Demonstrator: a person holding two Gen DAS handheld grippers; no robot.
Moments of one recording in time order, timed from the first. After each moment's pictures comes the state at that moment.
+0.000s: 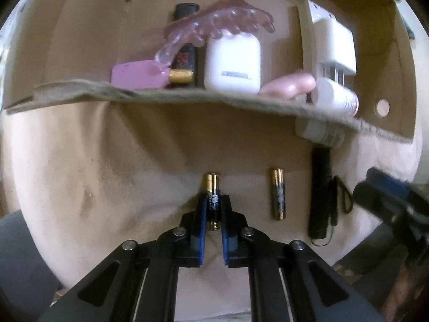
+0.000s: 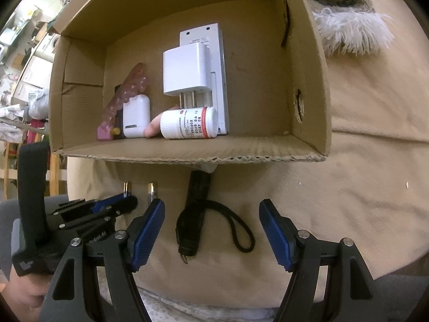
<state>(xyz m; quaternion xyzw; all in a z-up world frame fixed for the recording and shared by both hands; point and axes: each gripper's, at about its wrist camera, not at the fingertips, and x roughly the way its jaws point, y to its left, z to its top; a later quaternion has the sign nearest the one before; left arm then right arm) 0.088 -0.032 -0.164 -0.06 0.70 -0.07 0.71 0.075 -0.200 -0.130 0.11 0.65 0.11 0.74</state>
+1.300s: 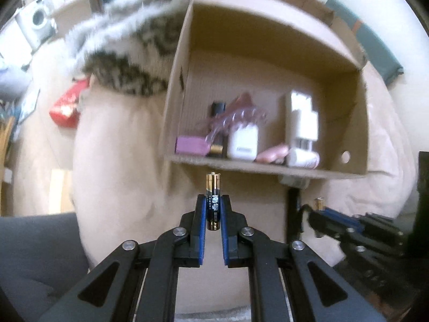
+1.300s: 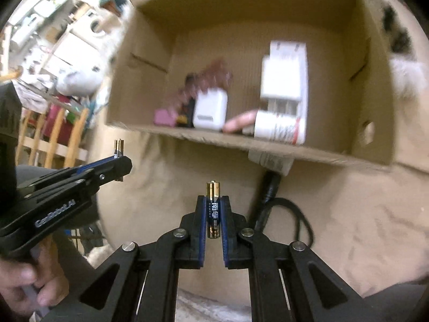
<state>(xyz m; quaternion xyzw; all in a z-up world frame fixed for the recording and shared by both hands) 0.040 -0.016 -0.046 -0.07 0.58 -0.02 0.81 0.049 -0.162 -0.083 0.09 0.59 0.20 0.77</state>
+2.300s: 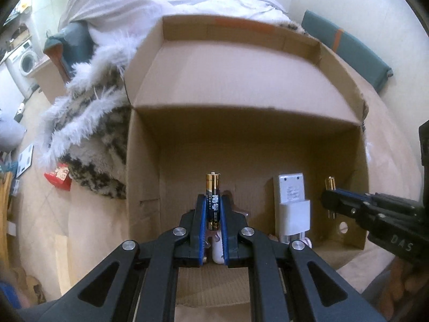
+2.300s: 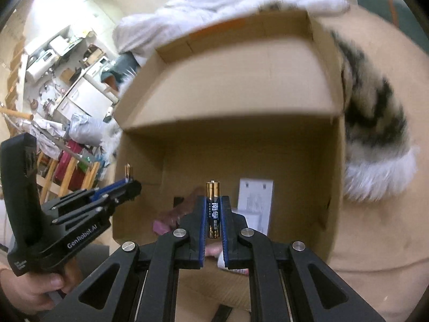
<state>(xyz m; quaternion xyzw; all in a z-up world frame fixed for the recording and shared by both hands) 0.150 -0.040 -0.033 -0.01 0.50 -0.06 0.86 0.167 -0.200 -0.052 0.13 0.51 0.20 0.83</state>
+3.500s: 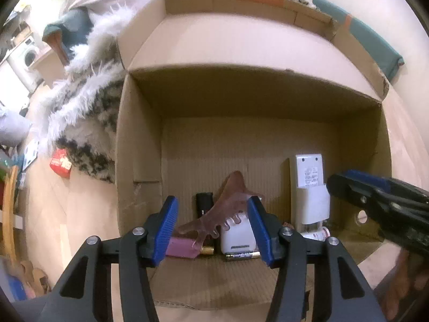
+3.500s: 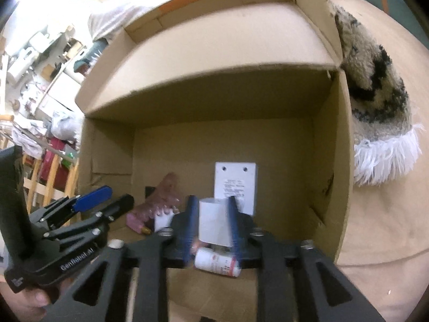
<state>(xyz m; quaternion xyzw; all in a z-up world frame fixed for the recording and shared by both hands) 0.154 -0.044 -0.068 0.01 0.53 -0.03 0.85 0.178 -0.197 -0.075 0.12 0.53 0.17 0.82</state>
